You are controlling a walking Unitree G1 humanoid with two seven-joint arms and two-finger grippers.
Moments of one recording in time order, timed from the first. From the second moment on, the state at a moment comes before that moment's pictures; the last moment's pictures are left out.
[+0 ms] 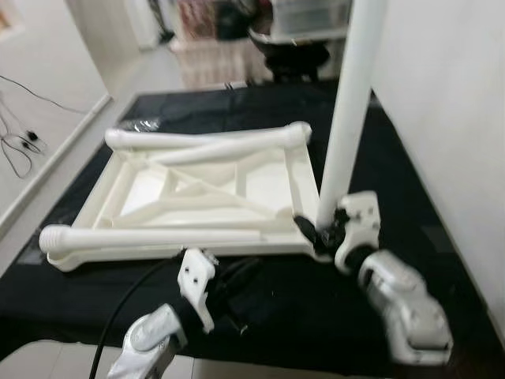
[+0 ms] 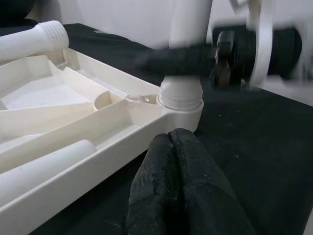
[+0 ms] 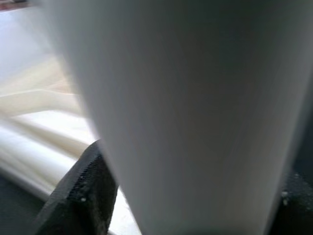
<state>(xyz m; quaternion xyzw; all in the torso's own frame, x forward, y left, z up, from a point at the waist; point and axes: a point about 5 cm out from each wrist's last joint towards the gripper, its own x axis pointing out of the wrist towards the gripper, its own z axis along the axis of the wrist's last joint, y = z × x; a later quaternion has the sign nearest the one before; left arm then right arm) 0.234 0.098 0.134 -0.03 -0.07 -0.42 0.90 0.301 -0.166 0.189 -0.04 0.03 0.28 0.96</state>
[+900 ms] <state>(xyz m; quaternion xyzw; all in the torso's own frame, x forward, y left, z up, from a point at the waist) 0.233 0.095 0.130 -0.04 -0.06 -0.42 0.90 0.340 -0.210 0.185 -0.09 0.07 0.41 0.91</state>
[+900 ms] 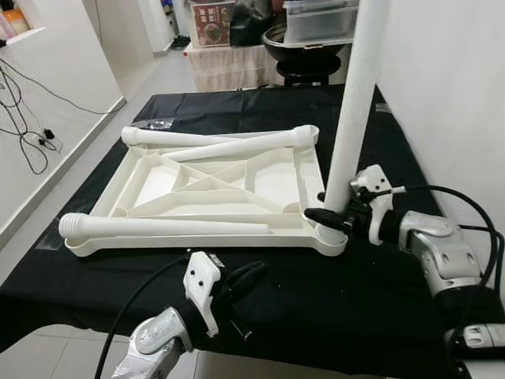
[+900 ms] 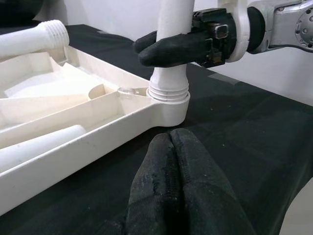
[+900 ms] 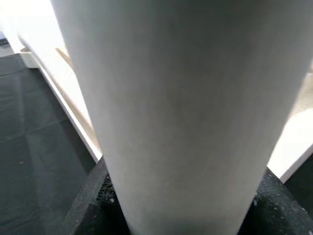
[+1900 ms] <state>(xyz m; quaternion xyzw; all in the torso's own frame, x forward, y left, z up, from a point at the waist) 0.239 0.098 0.126 -0.03 -0.06 -0.42 0.90 0.294 -0.148 0.139 -0.07 0.06 0.09 0.99</state>
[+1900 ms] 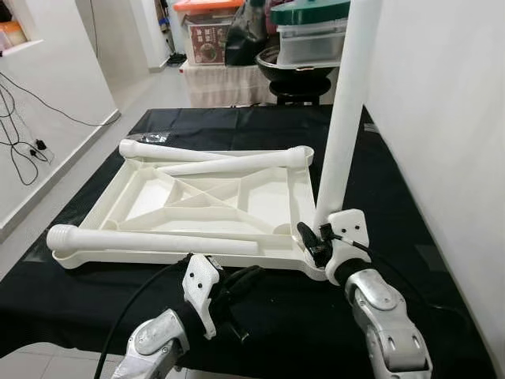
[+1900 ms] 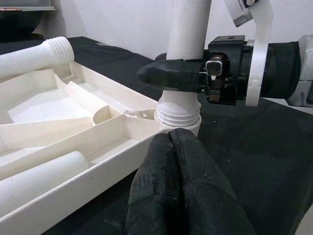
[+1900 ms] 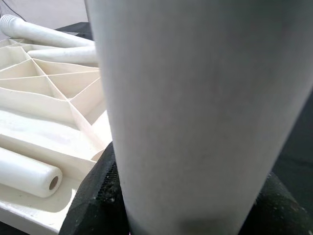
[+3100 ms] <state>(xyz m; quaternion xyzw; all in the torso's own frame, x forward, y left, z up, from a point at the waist) 0.240 0.094 0.128 -0.04 -0.07 -0.42 0.90 0.341 -0.183 0.193 -0.10 0.05 0.48 0.87</state>
